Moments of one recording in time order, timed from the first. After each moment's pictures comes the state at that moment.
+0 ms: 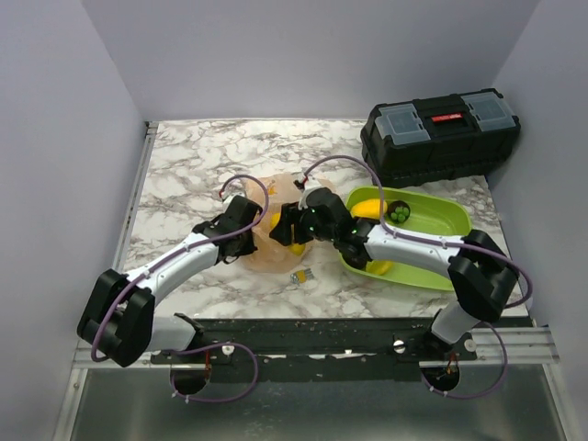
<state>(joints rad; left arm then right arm) -0.55 1.29 0.73 -0.46 -0.22 -0.63 0.91 1.65 1.04 0.11 -0.02 0.53</state>
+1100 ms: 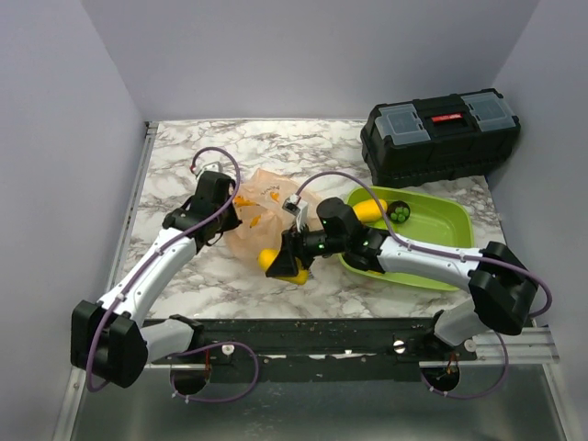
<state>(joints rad) -0.38 1.19 0.91 -0.54 -0.18 -0.57 0.94 1.49 0.91 0.15 -0.52 0.52</state>
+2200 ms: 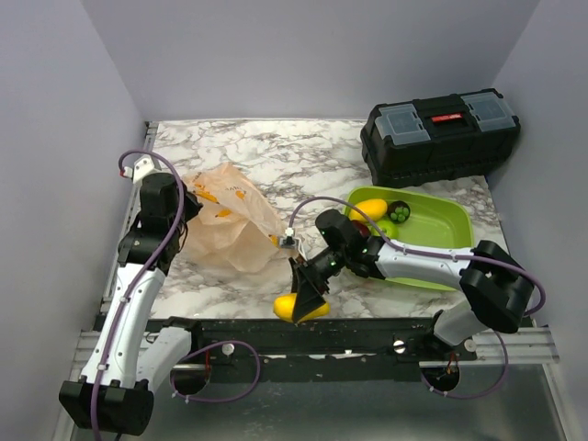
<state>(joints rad) -0.14 0.87 0.93 -0.54 -0.24 -0.66 0.95 1.52 0.82 0.13 -1.15 0.42</state>
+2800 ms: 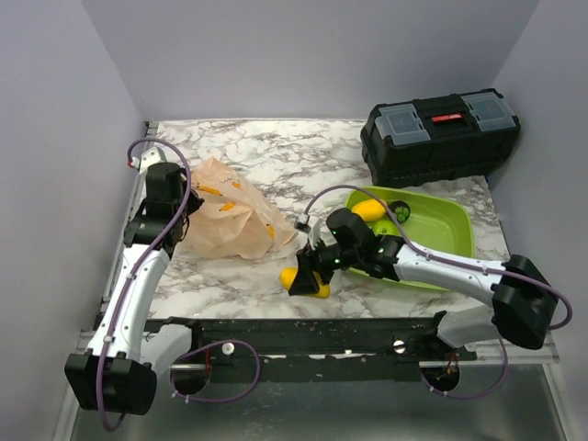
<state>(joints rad) -0.10 0.96 0.97 -0.50 -0.23 -0.60 0.94 1.39 0.82 -0.07 -0.67 0.35</state>
